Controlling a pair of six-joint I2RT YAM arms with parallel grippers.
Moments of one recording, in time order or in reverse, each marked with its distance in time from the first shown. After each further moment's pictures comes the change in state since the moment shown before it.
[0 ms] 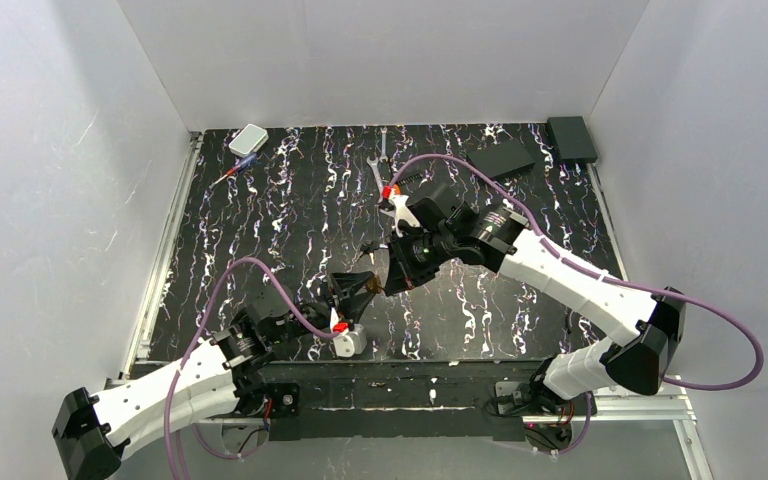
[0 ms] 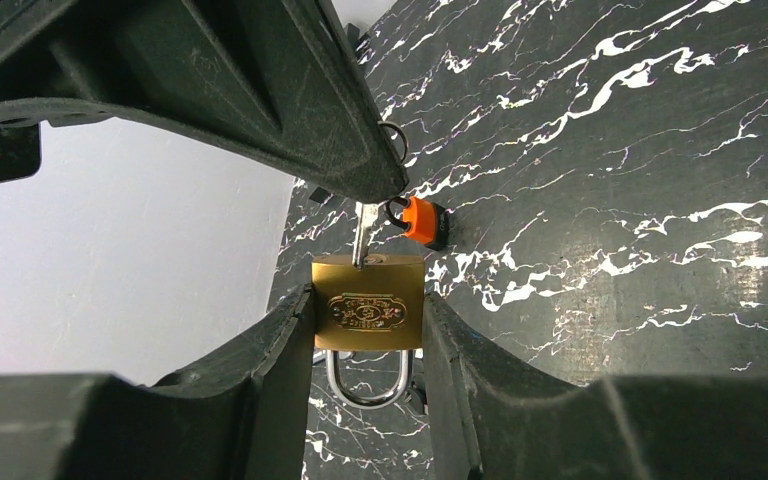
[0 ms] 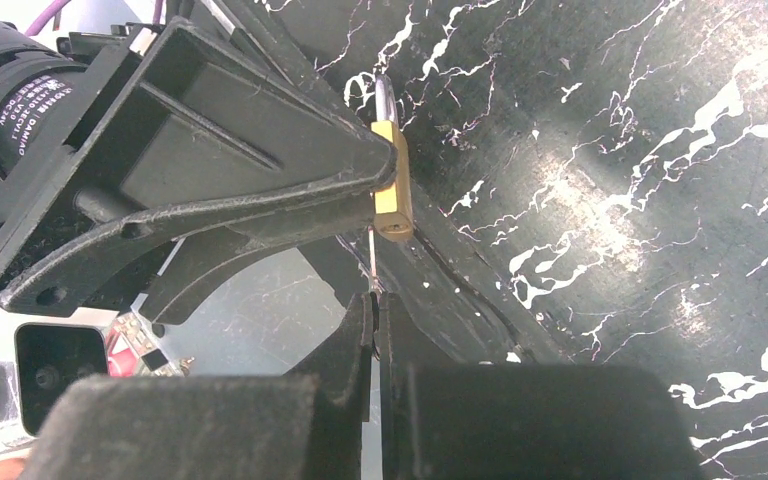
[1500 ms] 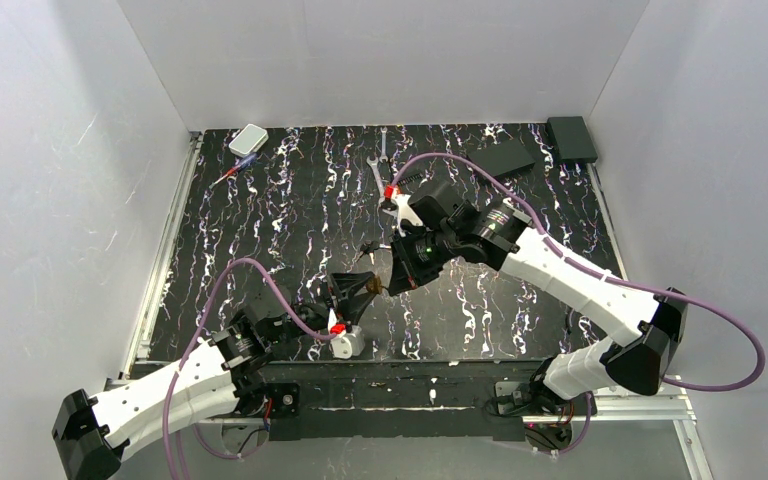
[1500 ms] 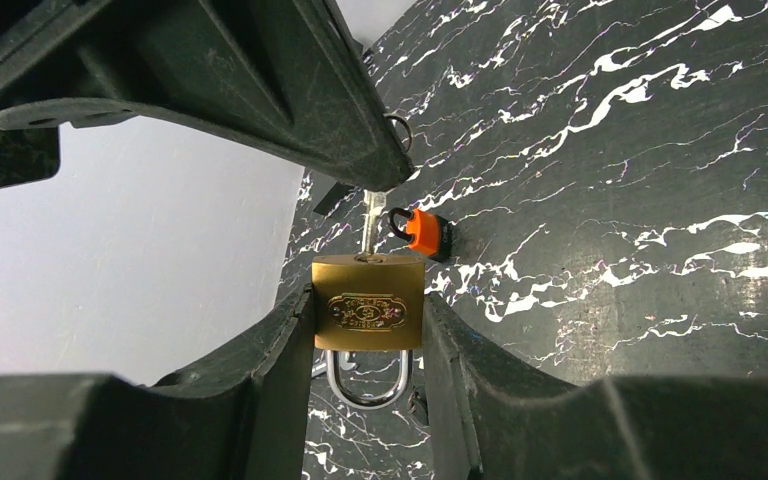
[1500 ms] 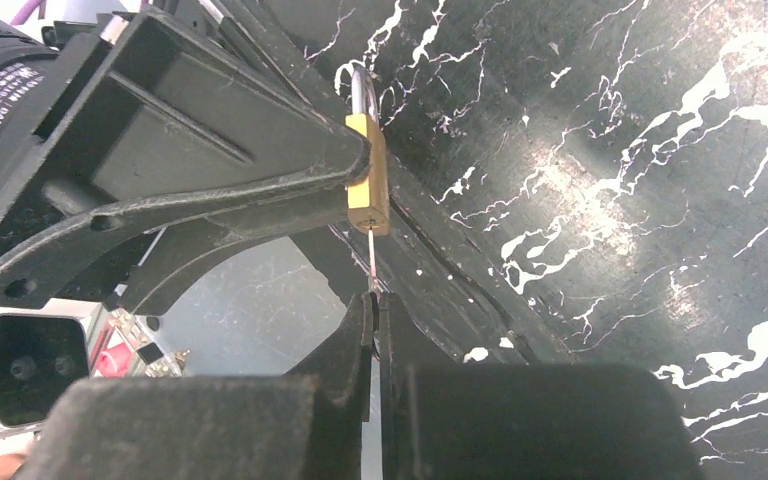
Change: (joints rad) left arm 0.002 -0.012 0.000 0.008 0.021 0.000; right arm -0.006 -0.001 0.025 -0.049 0.005 -0.015
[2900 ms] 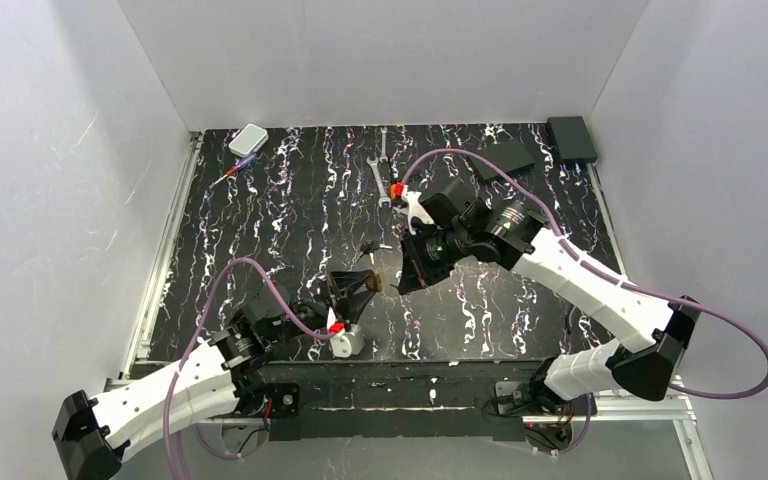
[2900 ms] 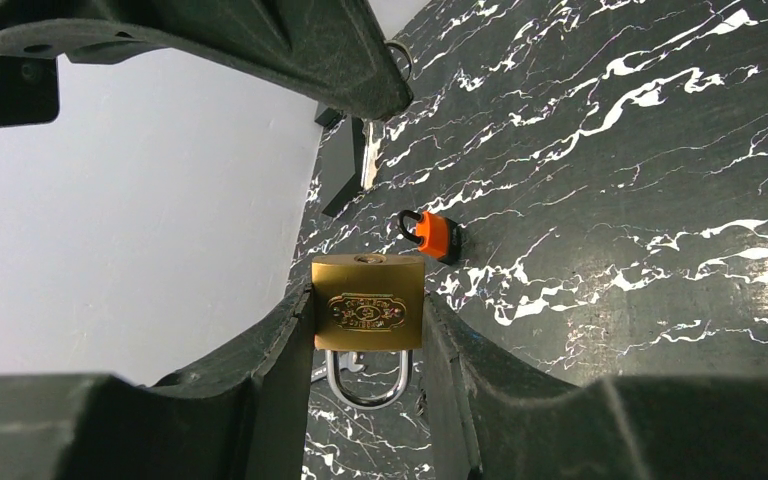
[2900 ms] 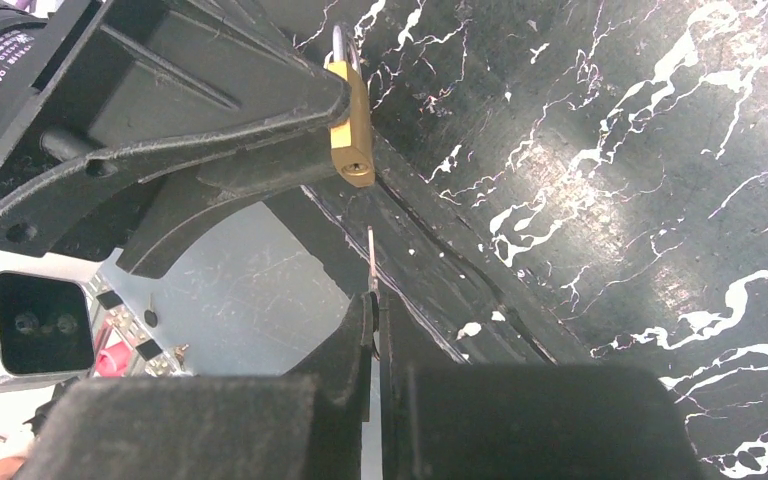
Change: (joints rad) left arm 0.009 -0.001 0.000 0.017 0.004 0.000; right arm -0.013 -0.041 0.027 -0.087 0.024 -0.003
